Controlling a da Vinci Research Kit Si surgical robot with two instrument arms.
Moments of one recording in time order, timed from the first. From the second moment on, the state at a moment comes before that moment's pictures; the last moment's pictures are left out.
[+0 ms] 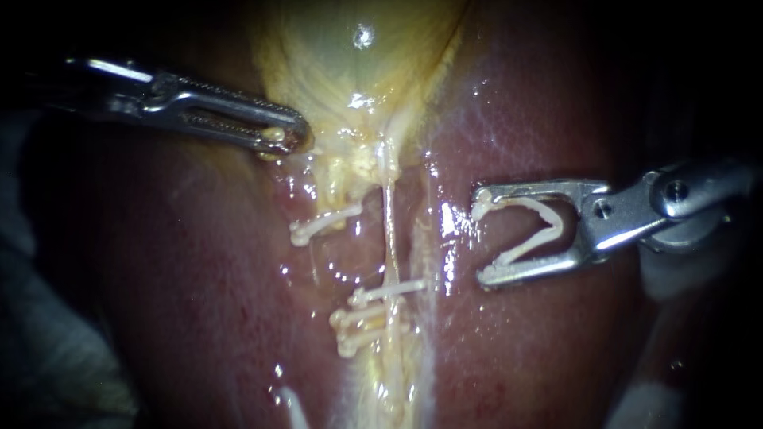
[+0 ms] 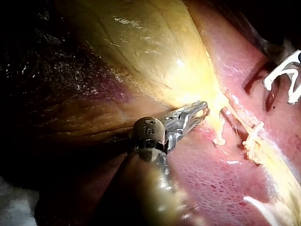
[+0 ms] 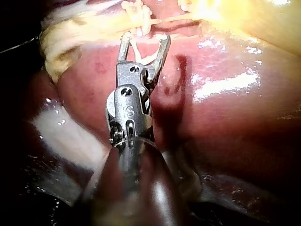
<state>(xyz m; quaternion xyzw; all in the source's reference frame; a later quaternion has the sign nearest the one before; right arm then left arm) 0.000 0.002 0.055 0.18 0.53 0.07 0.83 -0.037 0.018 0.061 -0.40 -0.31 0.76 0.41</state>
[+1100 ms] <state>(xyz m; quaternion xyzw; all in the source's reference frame) 0.006 0.003 0.061 0.36 0.47 0.26 0.76 -0.032 0.020 0.055 -0.40 -0.31 0.75 0.42</state>
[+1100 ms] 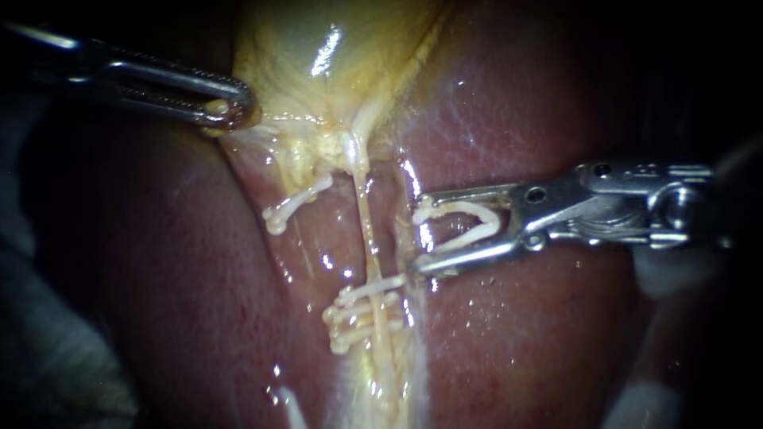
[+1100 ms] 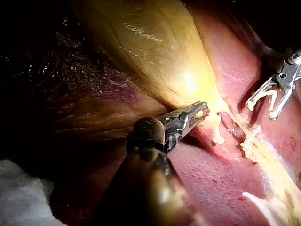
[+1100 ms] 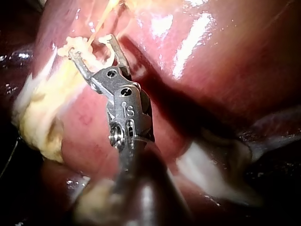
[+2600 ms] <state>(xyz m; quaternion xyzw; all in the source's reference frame) 0.013 0.000 0.063 0.48 0.50 0.30 0.66 -0.032 0.020 0.055 -0.40 -0.30 0.75 0.42</state>
